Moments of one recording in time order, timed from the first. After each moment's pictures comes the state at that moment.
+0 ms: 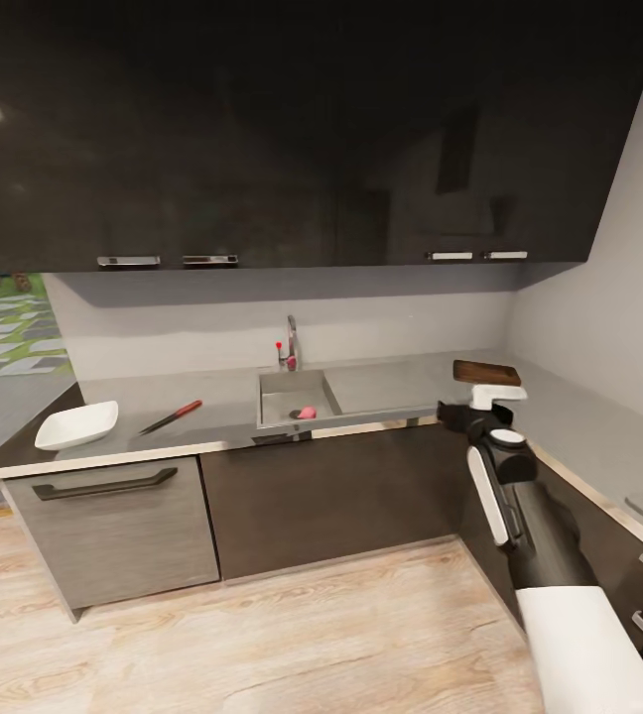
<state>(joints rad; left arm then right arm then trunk) 0.00 0.00 -0.01 -0.27 0.00 -0.43 0.00 -0.70 -0.02 0.00 -1.36 0.00 0.64 -0.23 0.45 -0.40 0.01</state>
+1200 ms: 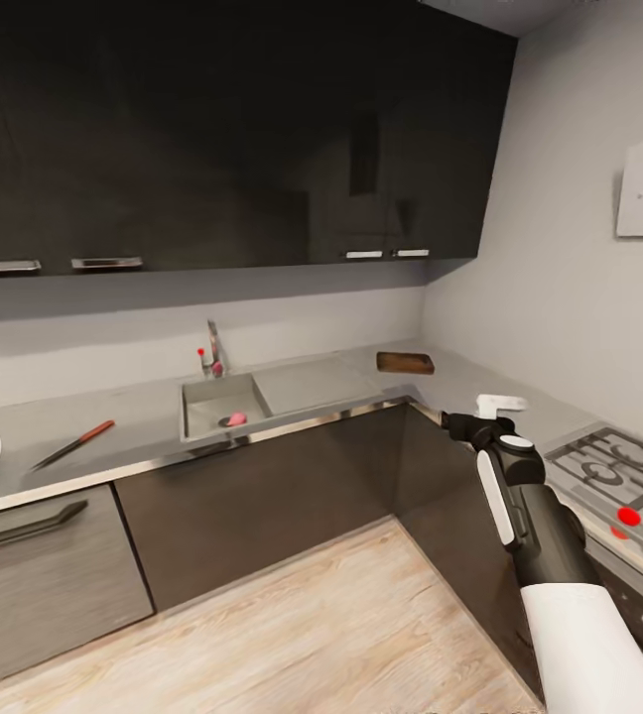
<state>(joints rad) 0.00 0.00 -0.01 -0.27 0.00 -0.43 0.00 -0.70 -0.02 -0.07 -1.29 0.00 0.64 -0.14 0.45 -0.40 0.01</state>
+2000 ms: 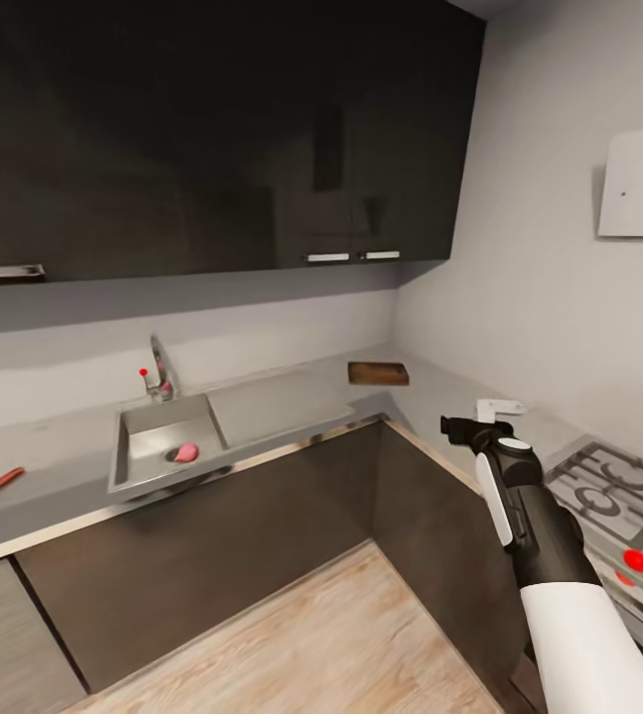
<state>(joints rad) 0.00 0.00 -0.01 -0.27 0.00 -0.43 0.00 -0.70 -0.02 -0.07 -1.27 0.00 0.64 -0.14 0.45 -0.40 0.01</state>
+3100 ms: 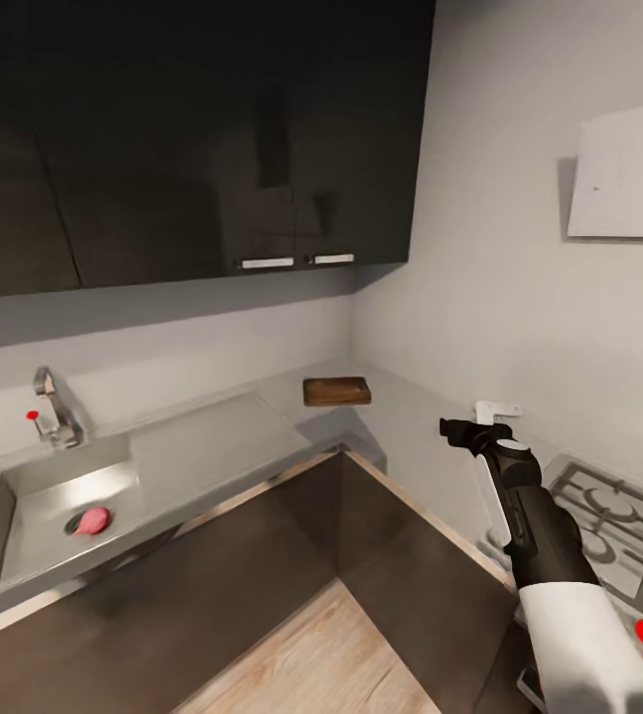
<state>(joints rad) 0.00 0.00 -0.01 -0.27 0.00 -0.43 0.00 -0.70 -0.02 -0.07 -1.25 0.00 0.64 -0.14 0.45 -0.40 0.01</state>
